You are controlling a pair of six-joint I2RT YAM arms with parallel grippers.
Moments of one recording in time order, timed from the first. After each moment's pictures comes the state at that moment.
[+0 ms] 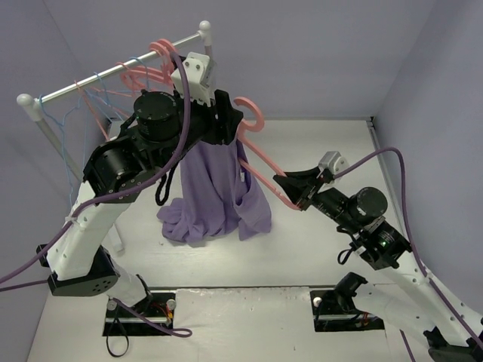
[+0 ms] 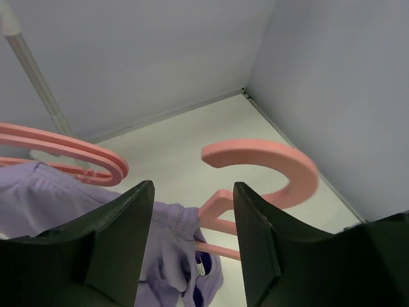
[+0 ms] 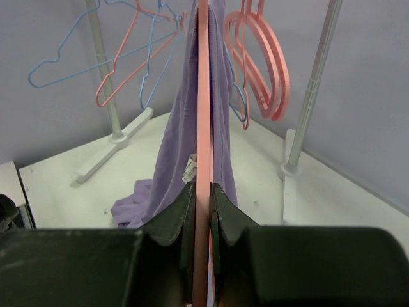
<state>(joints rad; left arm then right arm) -0.95 1.51 2.31 -0.87 -0.35 -0.21 0.71 0.70 0.85 0.04 -0.20 0.02</state>
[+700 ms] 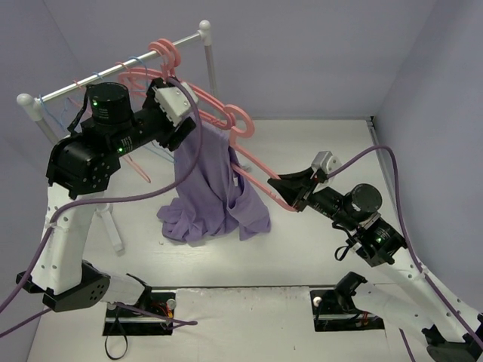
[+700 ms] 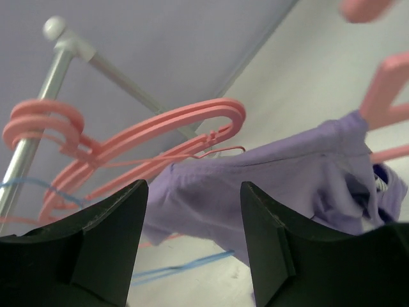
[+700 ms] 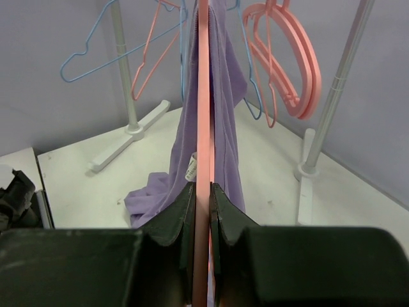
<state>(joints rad) -0.51 1.37 2.15 -1.00 0.17 0.51 0.70 0.74 0.84 0.05 -0.29 0.03</state>
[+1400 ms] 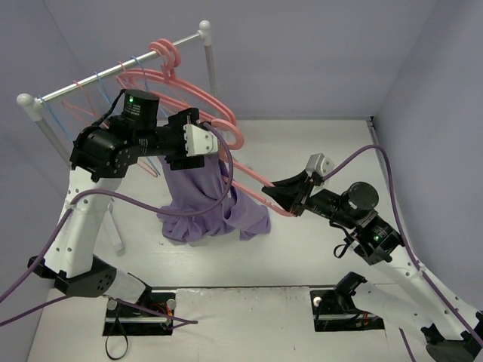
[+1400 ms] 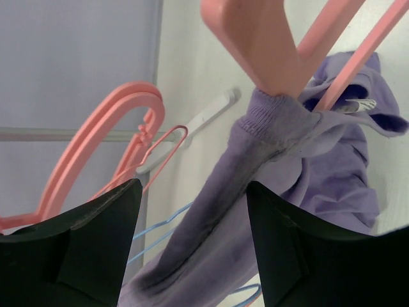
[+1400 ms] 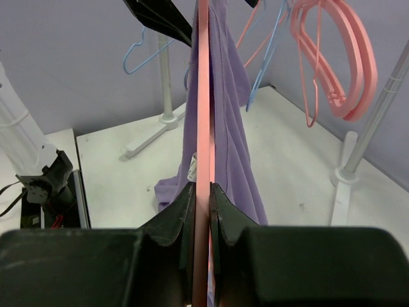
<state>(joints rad) -0.51 1.45 2.12 -1.27 0.43 1.01 0.70 0.76 0.84 0.05 -0.43 0.05</state>
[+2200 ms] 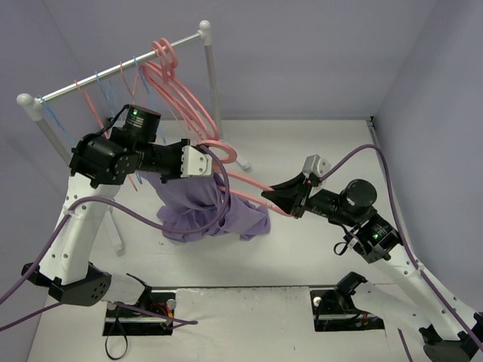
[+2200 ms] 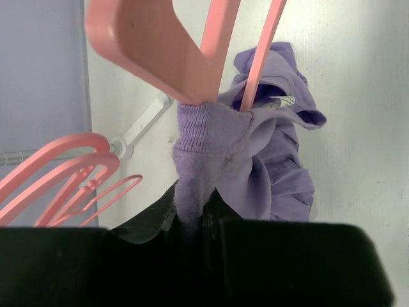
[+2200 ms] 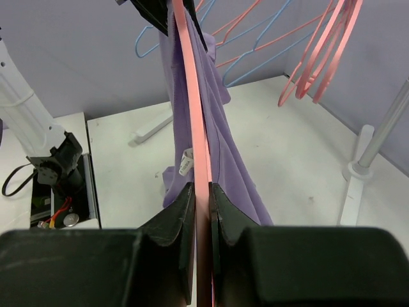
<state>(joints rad) -0.50 1.39 2.00 -1.41 0.56 1.08 0.65 0.77 0.84 0.01 -0.53 0.04</state>
